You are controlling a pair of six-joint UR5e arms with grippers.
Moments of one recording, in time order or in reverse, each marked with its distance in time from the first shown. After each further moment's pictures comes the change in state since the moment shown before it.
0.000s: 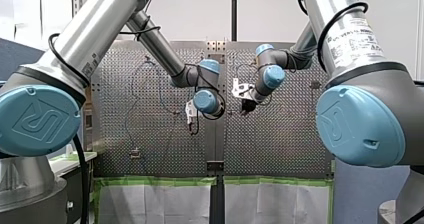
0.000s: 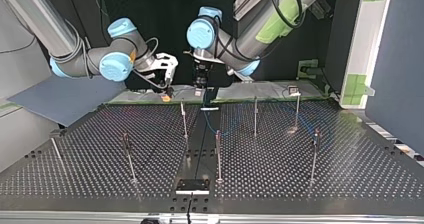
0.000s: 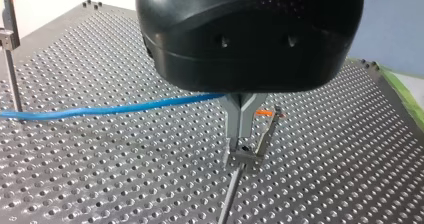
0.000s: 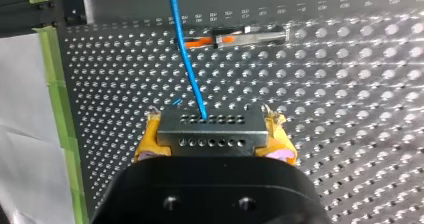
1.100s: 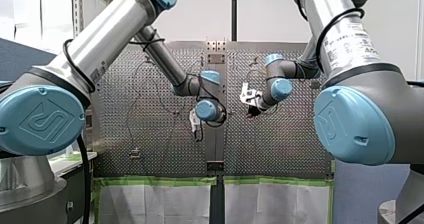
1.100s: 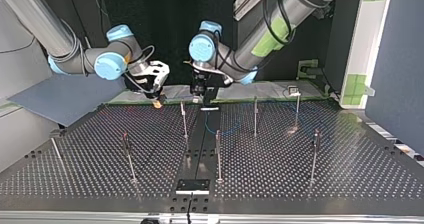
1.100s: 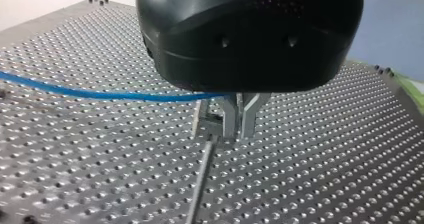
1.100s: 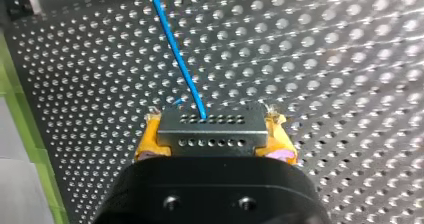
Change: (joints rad) left arm 0.038 -0.122 0.089 0.040 0.088 -0.052; right arm -0.066 0.046 0.040 -0.206 -0.041 0.111
